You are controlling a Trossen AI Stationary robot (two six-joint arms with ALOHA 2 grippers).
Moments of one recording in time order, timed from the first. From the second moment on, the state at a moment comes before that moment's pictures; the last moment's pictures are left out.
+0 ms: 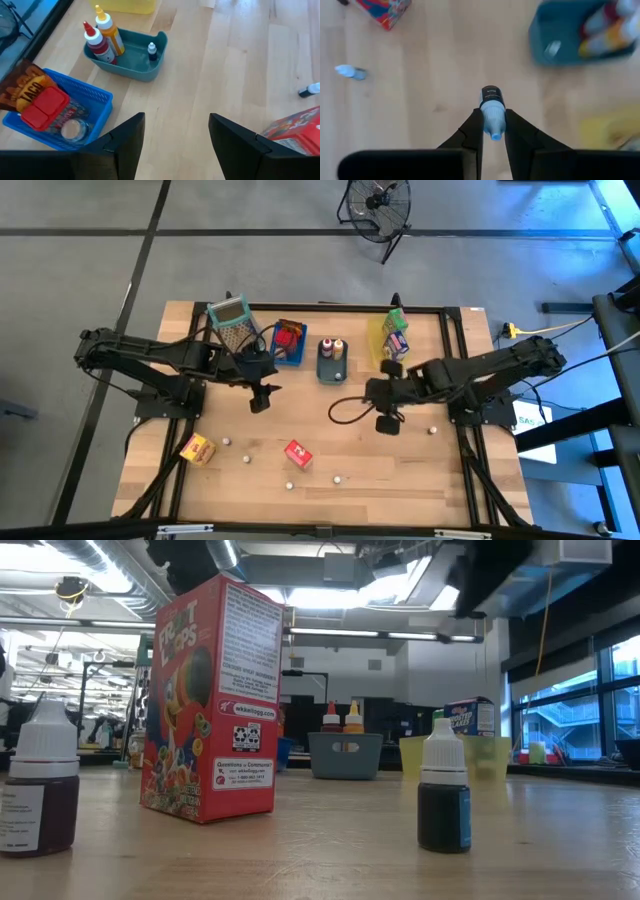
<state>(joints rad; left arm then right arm) -0.10 1.14 1.04 -0.73 -0.27 -0.30 0.28 1.42 1.25 -0.96 0.22 0.32</state>
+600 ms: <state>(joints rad) -0.24 1.14 1.04 -0.73 -0.28 -0.42 -0.02 1.61 1.46 -0.98 0.22 -0.16</state>
